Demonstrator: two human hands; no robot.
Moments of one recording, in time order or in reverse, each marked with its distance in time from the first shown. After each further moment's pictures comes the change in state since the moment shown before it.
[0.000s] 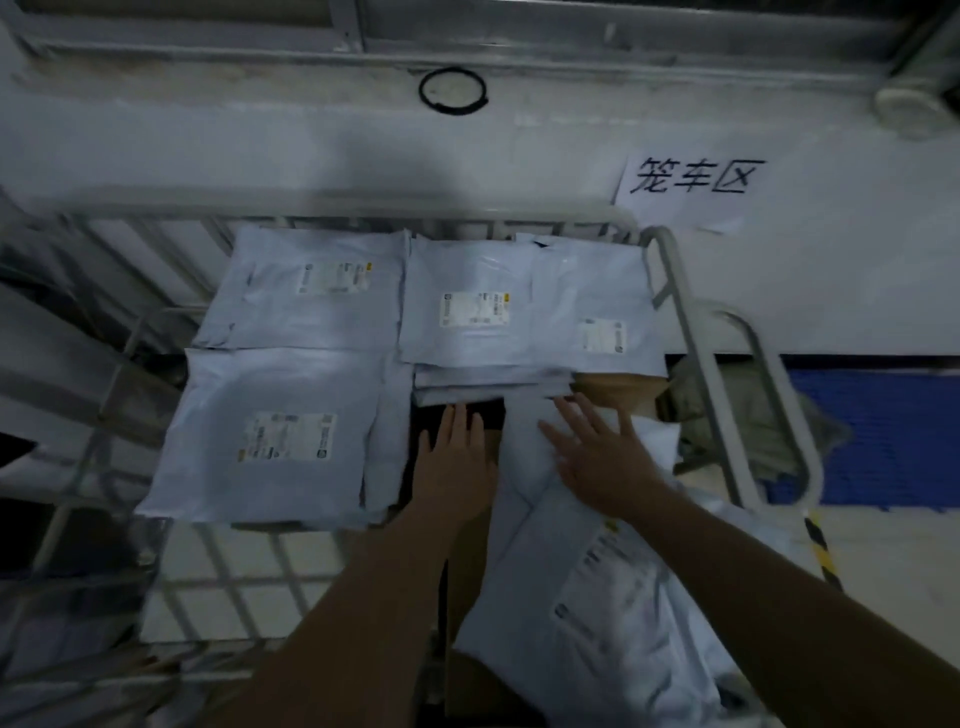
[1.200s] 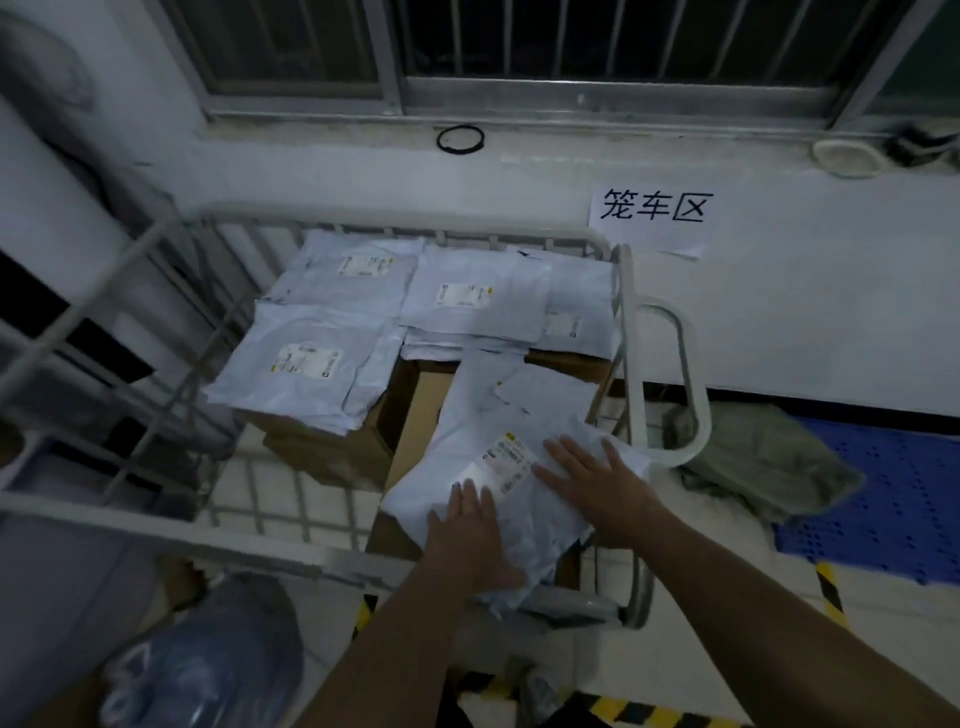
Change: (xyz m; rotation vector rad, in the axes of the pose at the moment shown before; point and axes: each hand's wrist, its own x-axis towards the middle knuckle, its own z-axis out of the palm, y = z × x) left_hand -0.193 0.205 0.065 -0.030 -0.213 -0.205; right_hand -0.187 0.089 0.063 -0.220 0.066 -0.350
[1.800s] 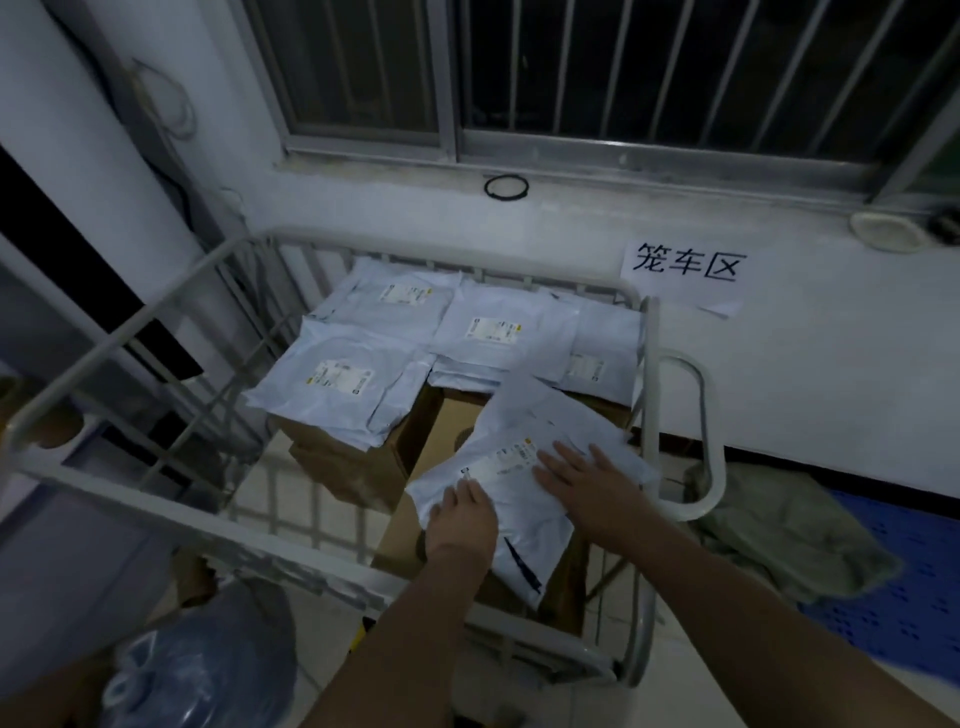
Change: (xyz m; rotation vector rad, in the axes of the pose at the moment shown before) left_hand 0.009 0.003 -0.036 0.010 0.222 -0.198; right_hand 0.025 0.017 -0.040 -0.057 0.219 -0.109
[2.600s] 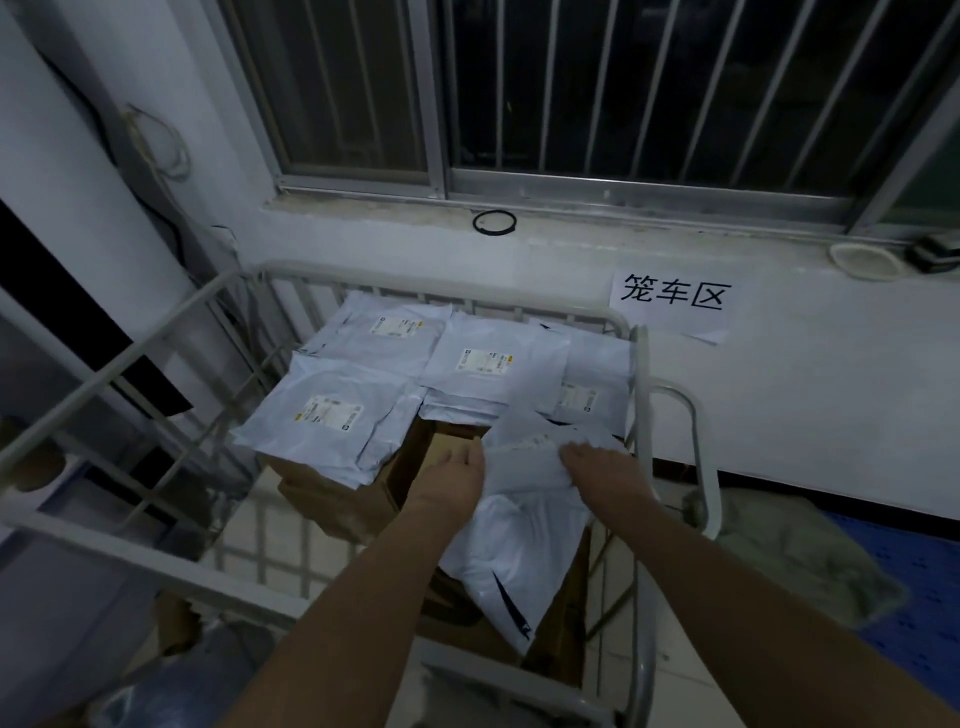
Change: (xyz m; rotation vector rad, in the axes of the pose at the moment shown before) left_hand 0.056 -0.019 -0.085 0.012 0.008 0.172; right_hand 0.031 0.040 -0.039 0.151 0.119 0.318
